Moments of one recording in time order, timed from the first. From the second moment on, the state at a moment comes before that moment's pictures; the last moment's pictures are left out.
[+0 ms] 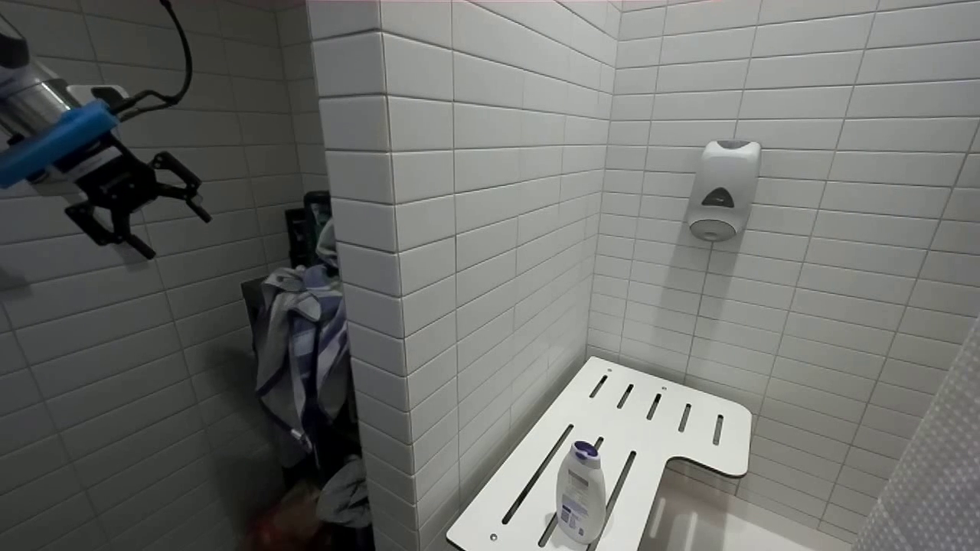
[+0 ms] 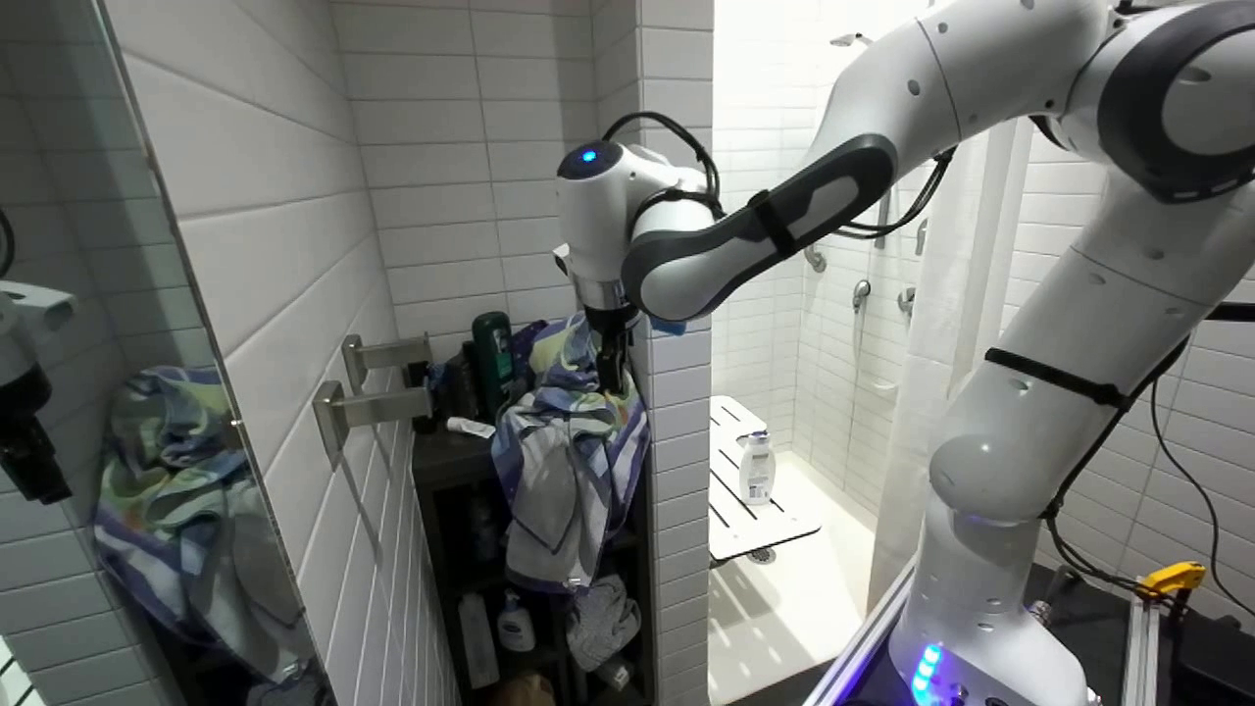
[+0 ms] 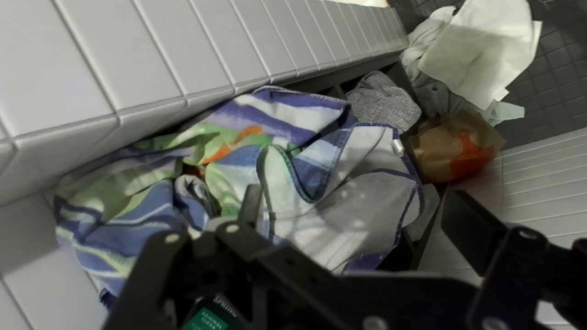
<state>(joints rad) 0.12 -0.39 0.32 -2.39 -0.48 2.14 0.05</state>
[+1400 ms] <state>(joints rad) 0.10 -0.03 0.19 -2.22 -0.83 2.37 0.06</state>
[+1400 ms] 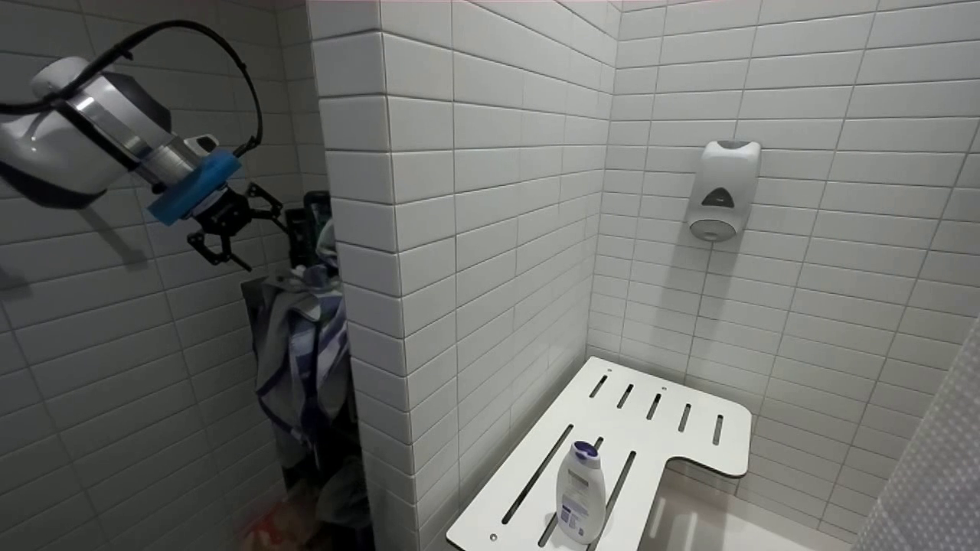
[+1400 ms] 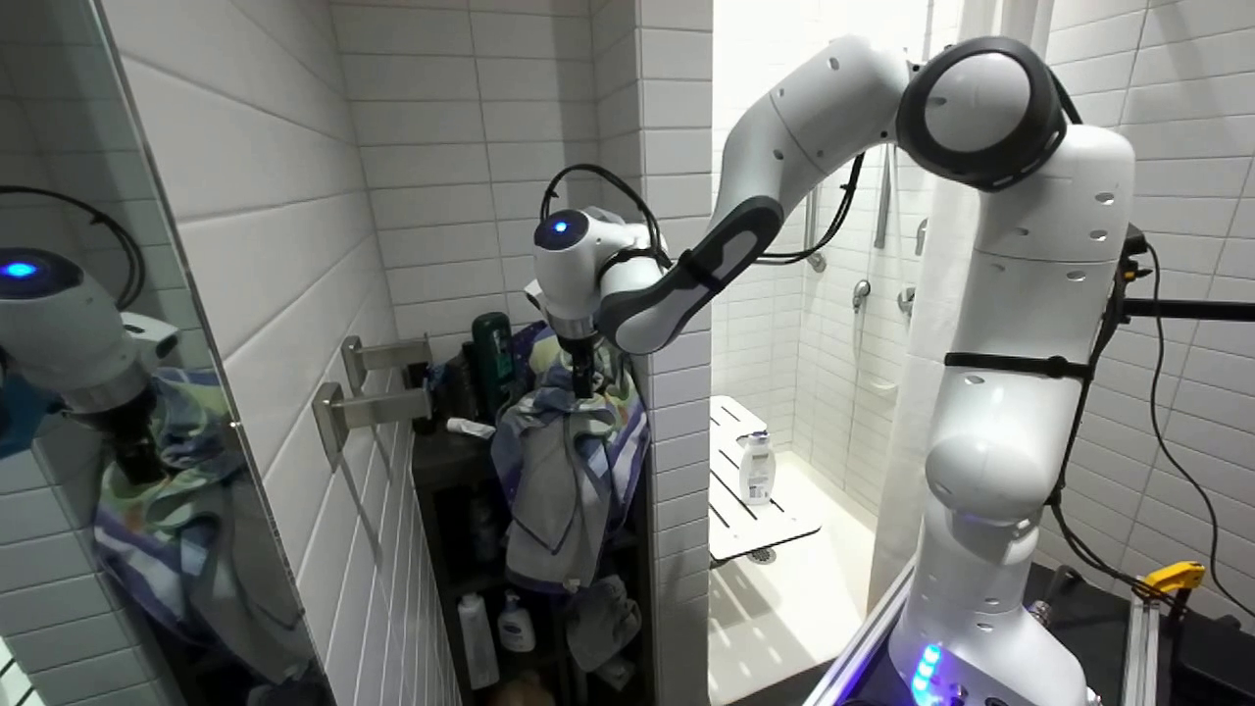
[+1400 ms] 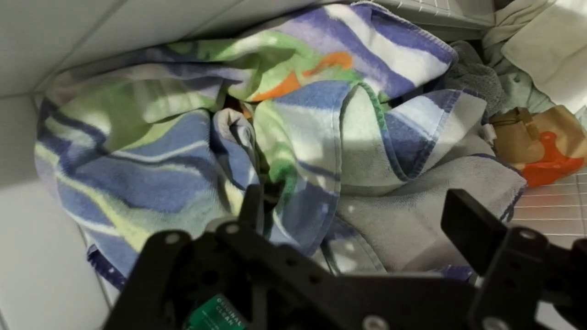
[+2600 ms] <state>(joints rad) 0.10 0.12 0.11 -2.06 -0.94 2.40 0.08</state>
